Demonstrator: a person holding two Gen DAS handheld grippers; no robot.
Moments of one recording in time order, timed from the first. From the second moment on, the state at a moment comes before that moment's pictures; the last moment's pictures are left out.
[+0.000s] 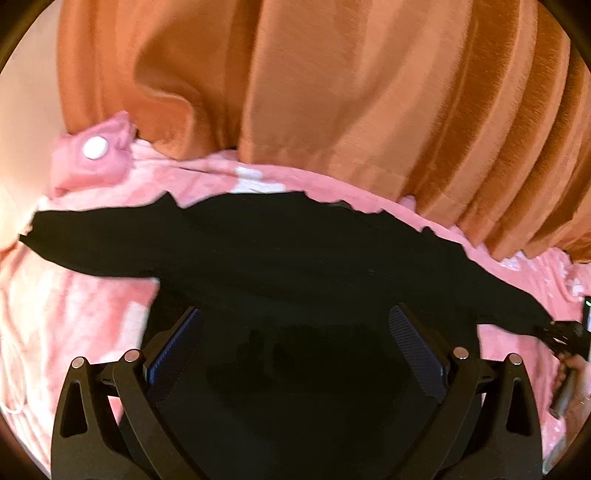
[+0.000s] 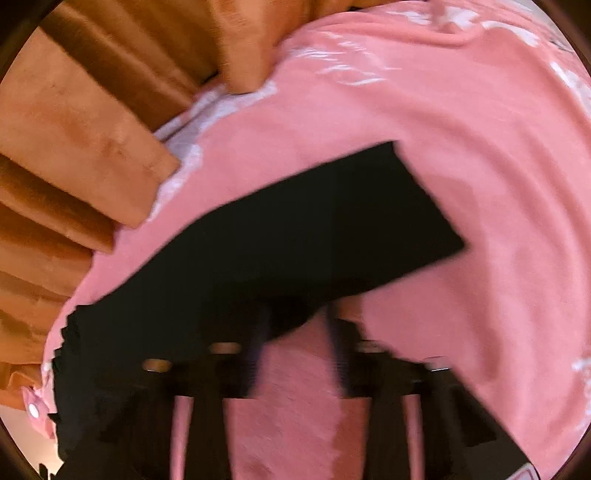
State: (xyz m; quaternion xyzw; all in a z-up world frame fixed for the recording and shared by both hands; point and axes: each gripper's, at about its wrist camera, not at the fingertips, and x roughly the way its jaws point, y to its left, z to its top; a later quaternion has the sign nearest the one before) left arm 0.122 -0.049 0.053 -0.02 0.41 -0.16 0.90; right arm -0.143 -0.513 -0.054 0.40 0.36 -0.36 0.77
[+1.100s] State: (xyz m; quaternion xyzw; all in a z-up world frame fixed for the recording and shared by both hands) left arm 0.242 -0.062 -0.036 -0.17 0.48 -0.16 0.84; right arm -0.015 -0.345 -0.036 0.25 0.43 -0.08 0.86
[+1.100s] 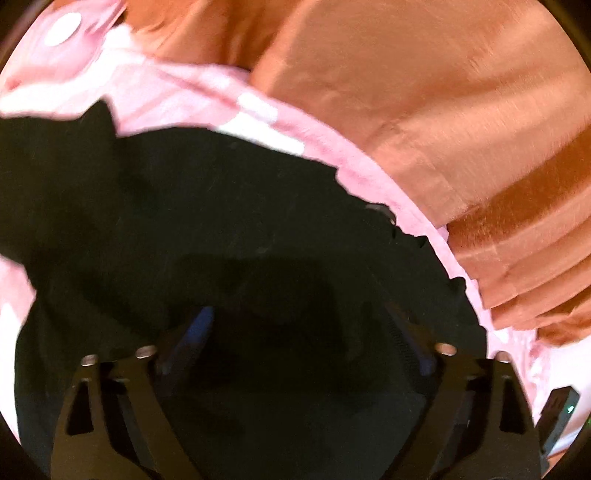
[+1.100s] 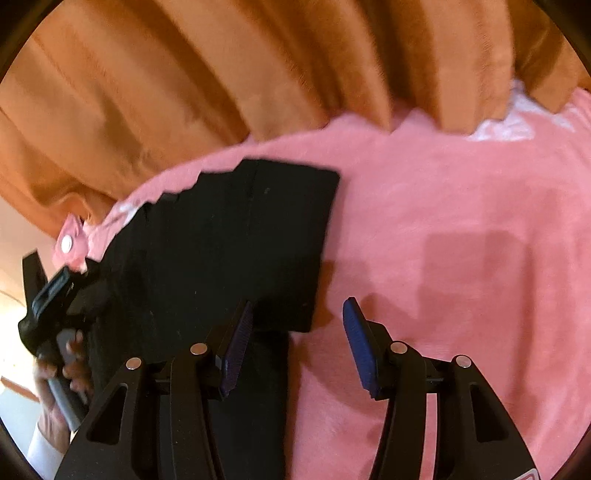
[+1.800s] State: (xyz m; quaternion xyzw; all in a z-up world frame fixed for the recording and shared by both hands) left arm 0.260 -0.020 -0.040 -0.16 0.48 -0.15 0.85; right arm 0.008 -0.302 -0.026 0.19 0.43 -0.06 0.88
